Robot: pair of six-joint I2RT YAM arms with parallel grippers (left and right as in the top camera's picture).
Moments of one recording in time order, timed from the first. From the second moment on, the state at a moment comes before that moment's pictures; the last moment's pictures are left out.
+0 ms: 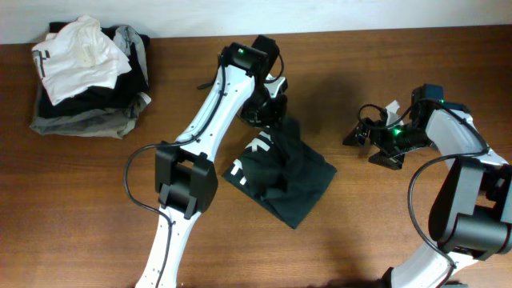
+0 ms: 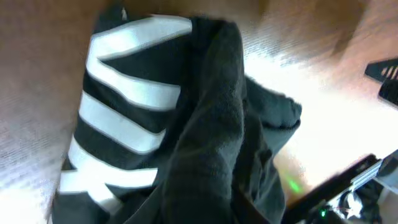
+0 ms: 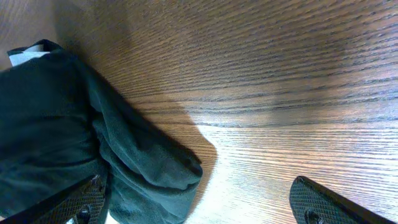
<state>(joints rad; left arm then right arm) -0.49 2.50 2.48 -1.52 0.42 -0.21 -0.26 1.90 1.28 -0.94 -0.60 0.11</state>
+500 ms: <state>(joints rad) -0.74 2.50 2.48 -1.66 0.48 -0.08 -0.26 1.90 1.28 -0.93 -0.60 0.11</state>
